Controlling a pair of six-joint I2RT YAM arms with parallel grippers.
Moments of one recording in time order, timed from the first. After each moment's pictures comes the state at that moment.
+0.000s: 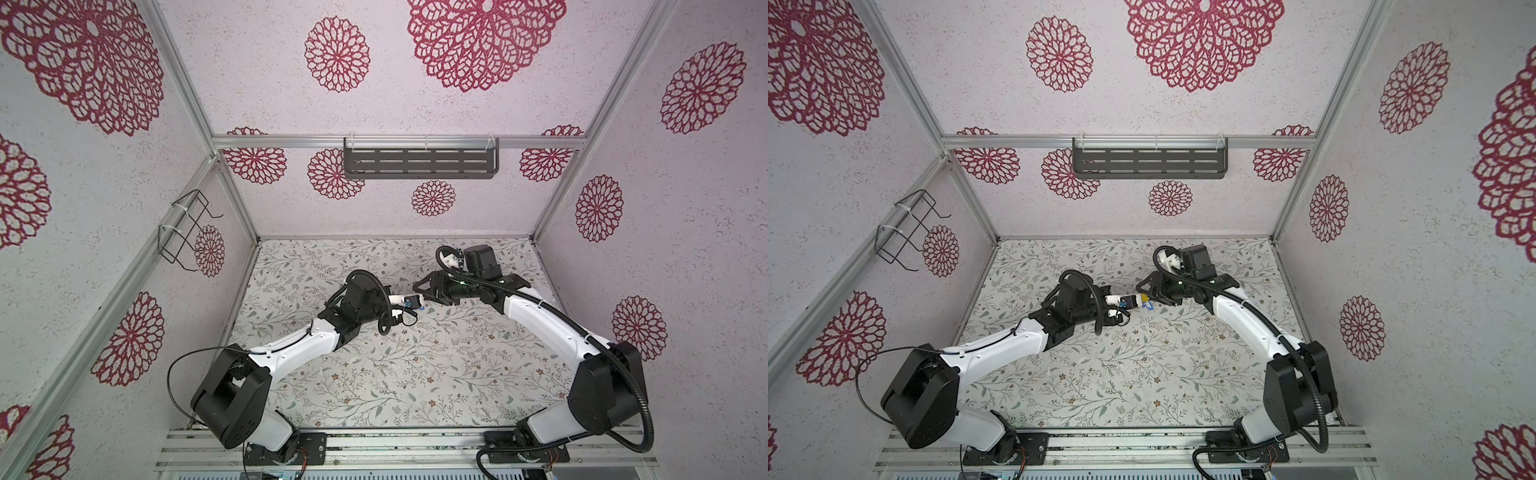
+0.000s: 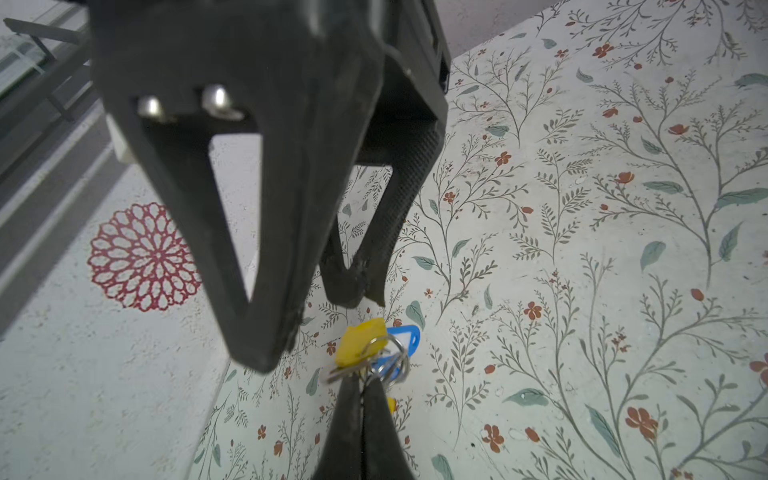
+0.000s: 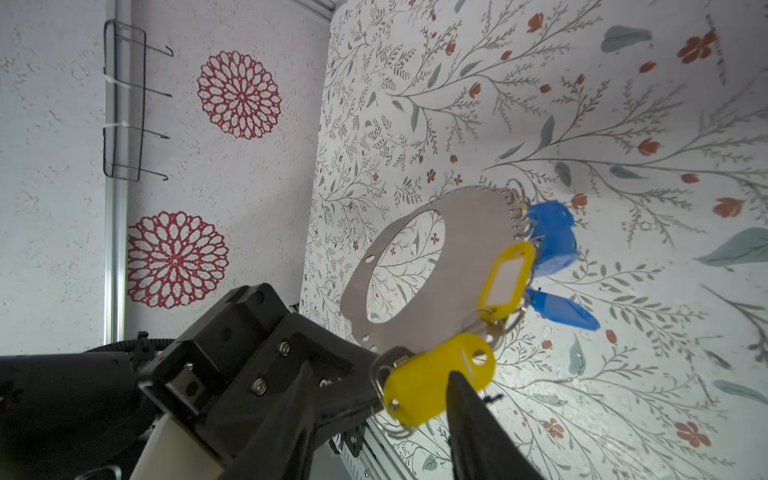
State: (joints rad) left arm -0.67 1.51 0.93 0.17 0.32 0.84; right arm 0.44 1.51 1.21 -0.41 -0.68 0.70
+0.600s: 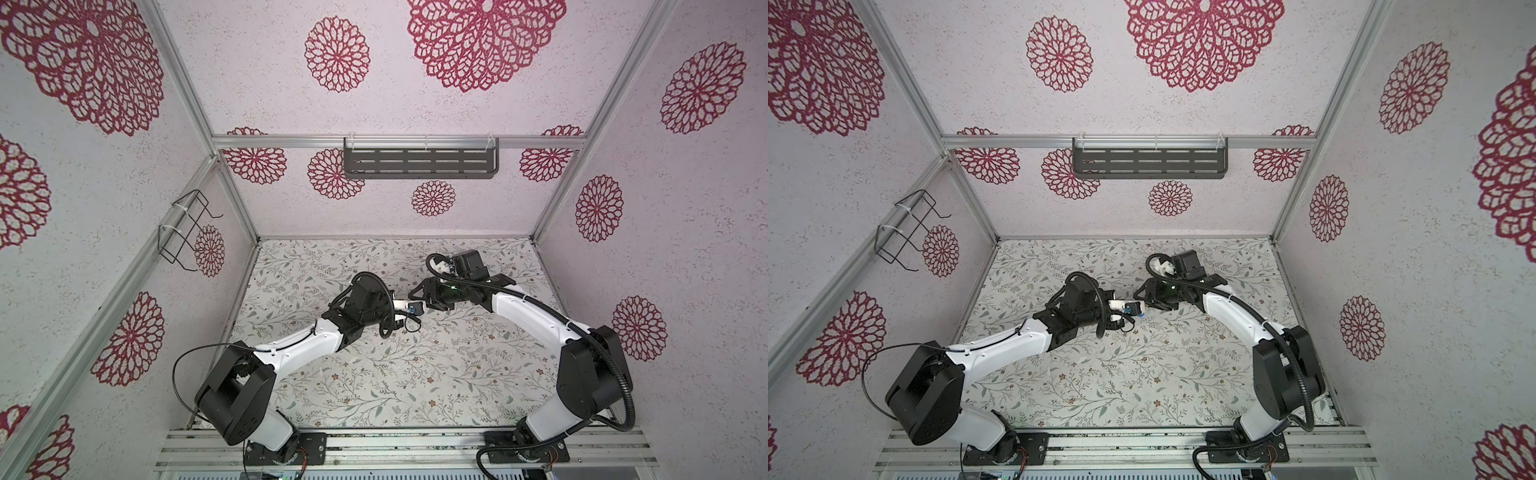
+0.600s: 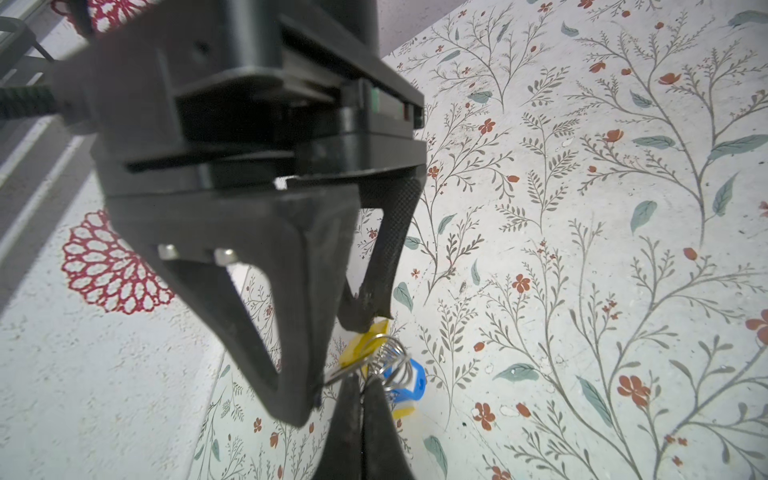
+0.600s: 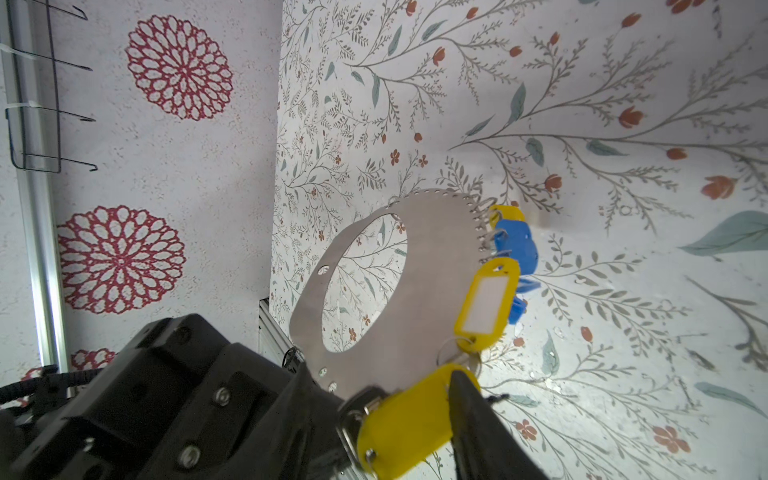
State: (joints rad) left arm -0.67 1.52 0.93 0.12 0.28 0.89; right arm 0.47 1.58 1.20 -0.43 -0.63 0.66
